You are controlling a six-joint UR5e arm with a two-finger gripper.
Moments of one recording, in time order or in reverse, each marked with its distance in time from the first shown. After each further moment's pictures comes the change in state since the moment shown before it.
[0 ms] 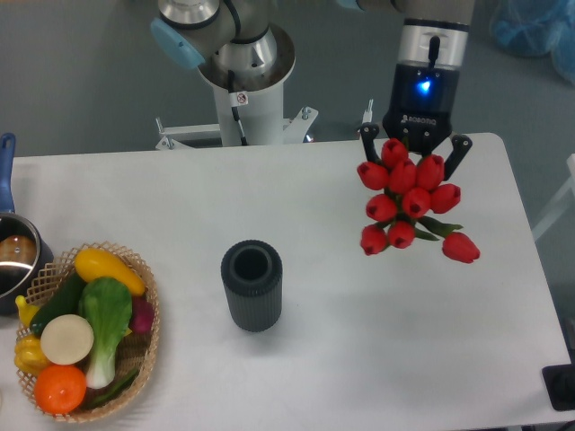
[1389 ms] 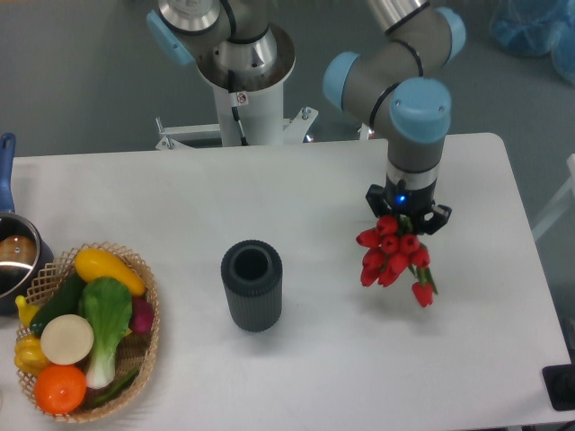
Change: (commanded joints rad) arm -0.156 -0.288 -0.038 -0.005 0.447 0.247
